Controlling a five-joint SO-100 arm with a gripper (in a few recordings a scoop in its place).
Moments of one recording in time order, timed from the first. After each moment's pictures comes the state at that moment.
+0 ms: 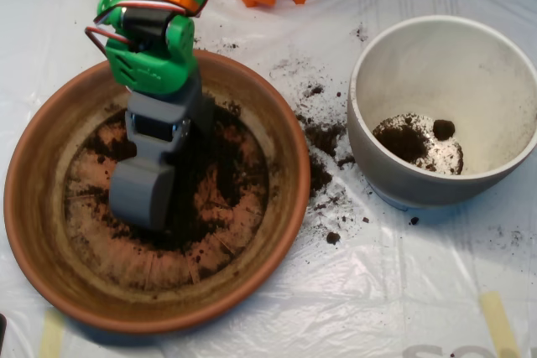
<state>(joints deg) 27.8 78.7 103.0 57.3 -6.7</state>
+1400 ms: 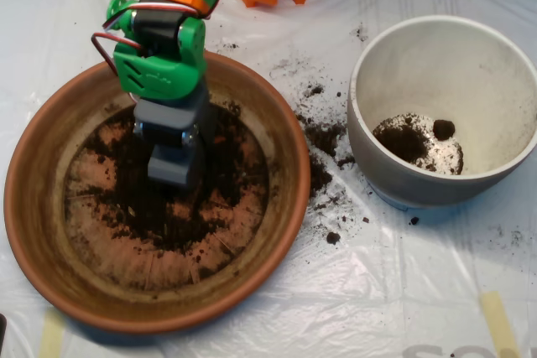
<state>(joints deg) 25.4 79.3 102.8 54.1 -7.7</state>
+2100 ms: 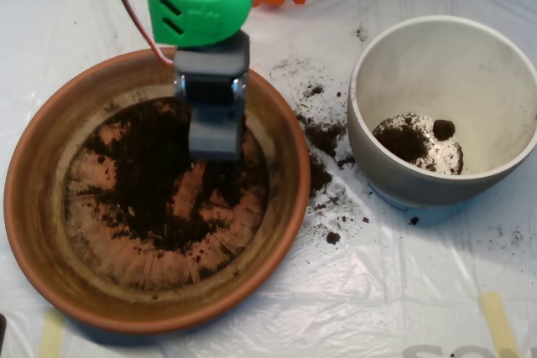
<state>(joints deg) 13.7 96.5 94.7 70.3 -8.4</state>
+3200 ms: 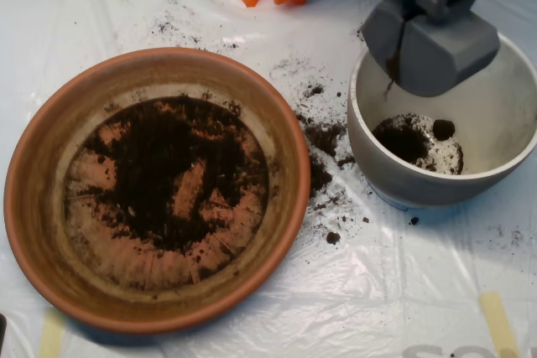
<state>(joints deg) -22.4 79.6 44.0 100.9 -9.5</state>
